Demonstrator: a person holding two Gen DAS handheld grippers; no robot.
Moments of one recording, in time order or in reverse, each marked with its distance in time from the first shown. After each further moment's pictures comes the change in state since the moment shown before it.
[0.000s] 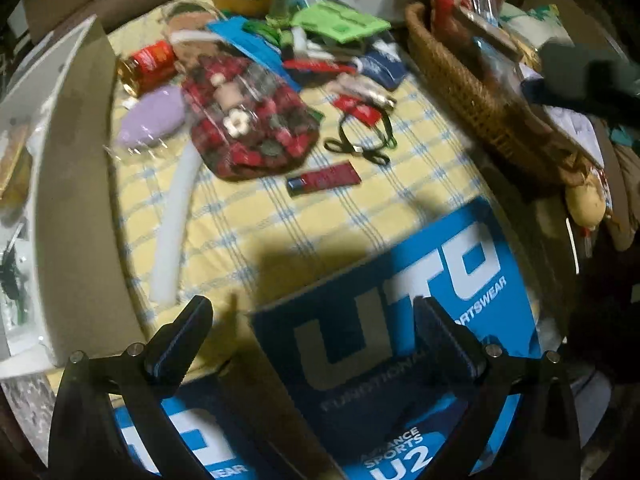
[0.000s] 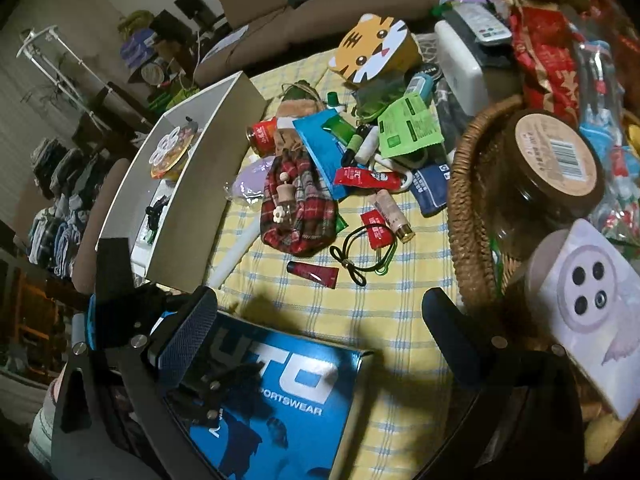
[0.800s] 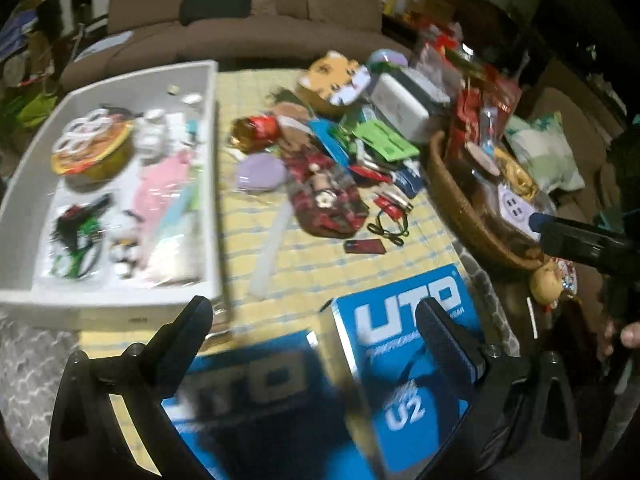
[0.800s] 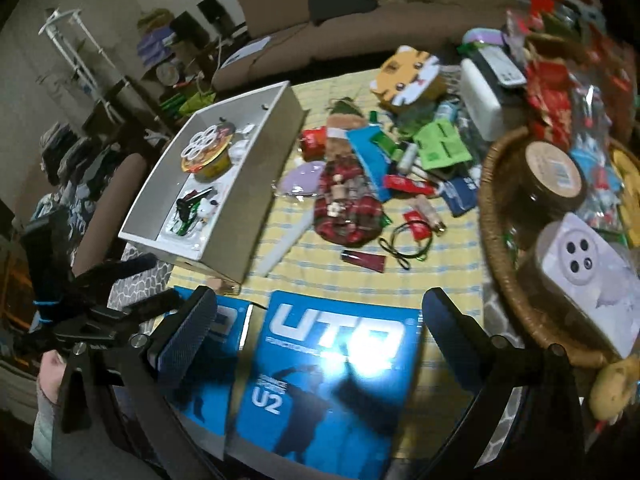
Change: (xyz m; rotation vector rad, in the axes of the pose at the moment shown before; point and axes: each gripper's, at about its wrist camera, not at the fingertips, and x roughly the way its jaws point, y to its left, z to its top) left arm -0.098 0.057 -0.039 -0.200 -0.287 -0.032; right arm -0.051 0.076 -0.034 -0.053 -0.071 -0.039
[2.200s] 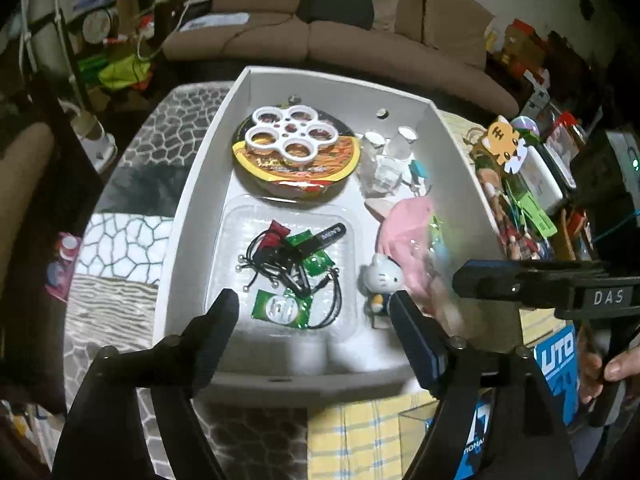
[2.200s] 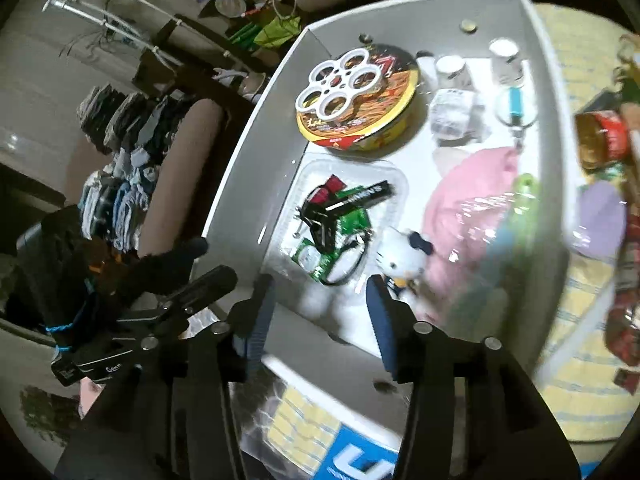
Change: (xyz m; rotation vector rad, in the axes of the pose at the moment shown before) left arm -0.053 0.266 0.025 -0.198 -0.052 0.193; right arm 0.251 0.223 0.102 -0.037 0.280 0.314
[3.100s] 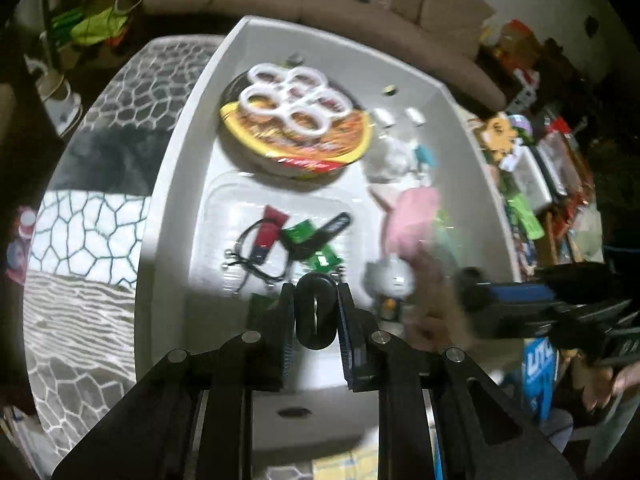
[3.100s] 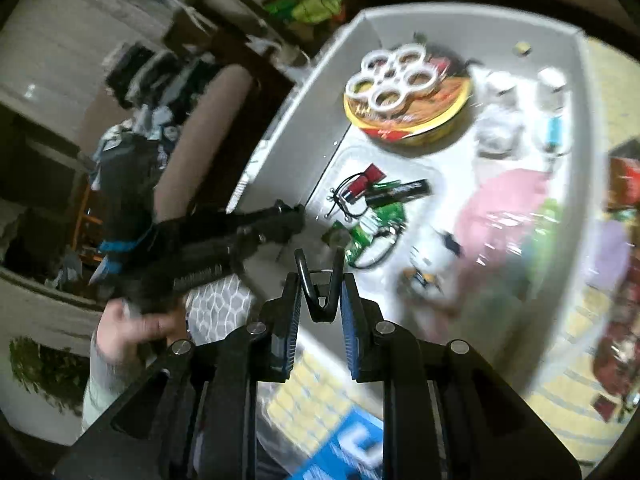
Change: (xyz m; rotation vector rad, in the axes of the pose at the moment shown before) left arm 0.068 0.044 0.022 -0.070 0.151 -0.149; right arm 0.016 0.040 0.021 -0.129 0.109 0.028
